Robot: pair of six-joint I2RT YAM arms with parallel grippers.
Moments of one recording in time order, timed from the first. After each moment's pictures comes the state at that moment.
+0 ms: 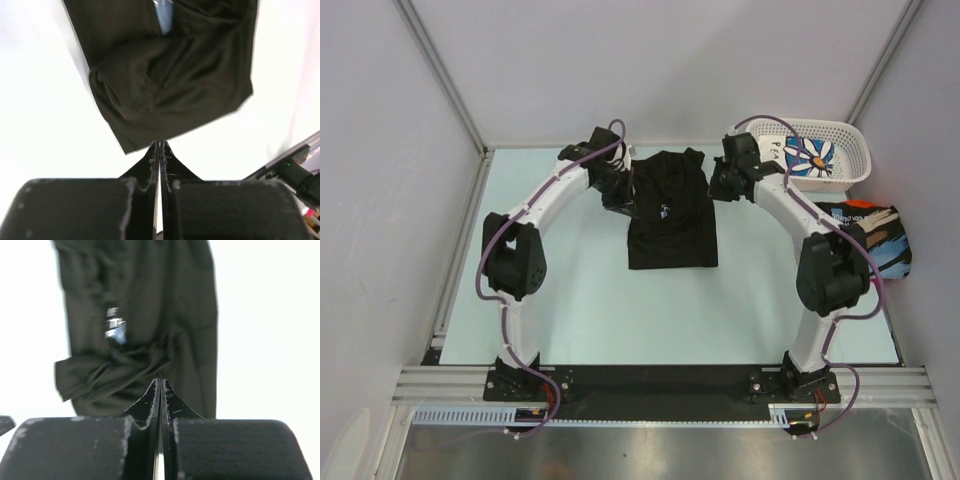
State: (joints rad) left arm -0.40 2.07 1.88 -0.93 0.35 -0.34; right arm 0.32 1.90 1.59 -0.54 0.00 0.48
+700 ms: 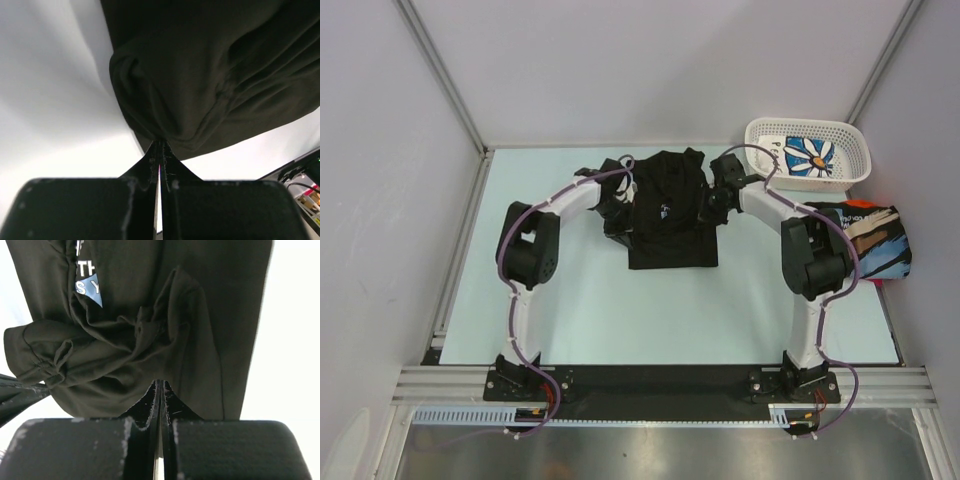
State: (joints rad) left arm -0.40 2.17 1.69 -0.88 0.37 -0.32; right arm 0.33 1.99 1.49 -0.52 -0.20 0.51
